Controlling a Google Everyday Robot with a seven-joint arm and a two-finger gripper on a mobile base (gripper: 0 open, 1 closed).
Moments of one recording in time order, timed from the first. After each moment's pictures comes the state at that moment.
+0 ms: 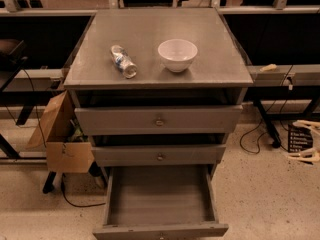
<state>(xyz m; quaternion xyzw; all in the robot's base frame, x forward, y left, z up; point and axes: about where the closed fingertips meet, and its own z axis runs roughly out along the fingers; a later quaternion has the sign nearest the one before) 0.509 -0.386 0.787 -0.55 0.61 -0.15 0.55</state>
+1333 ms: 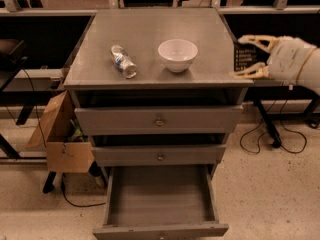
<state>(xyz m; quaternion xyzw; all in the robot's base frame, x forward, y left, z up) 0.637 -0.230 0.961 -0.59 0.43 -0.16 0.66</state>
